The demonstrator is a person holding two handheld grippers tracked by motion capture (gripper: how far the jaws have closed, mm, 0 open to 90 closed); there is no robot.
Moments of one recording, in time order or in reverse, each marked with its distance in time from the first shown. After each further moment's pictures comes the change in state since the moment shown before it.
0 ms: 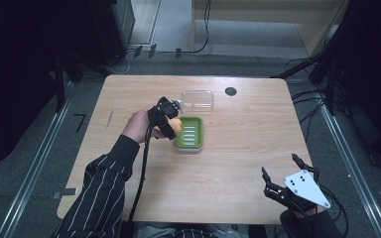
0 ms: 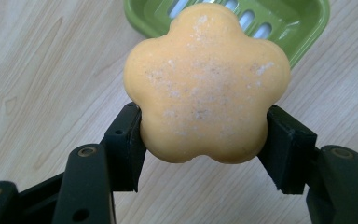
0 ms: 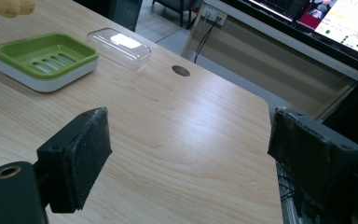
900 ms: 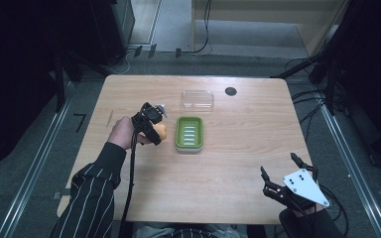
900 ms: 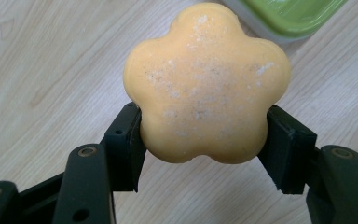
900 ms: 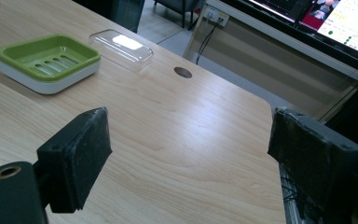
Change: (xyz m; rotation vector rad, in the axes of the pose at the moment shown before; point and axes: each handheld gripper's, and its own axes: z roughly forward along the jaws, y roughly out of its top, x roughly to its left) left arm 0.015 -0.040 0.003 0.058 0.003 -0.090; right arm 0.000 0.001 0.002 -0.004 0.009 -0.001
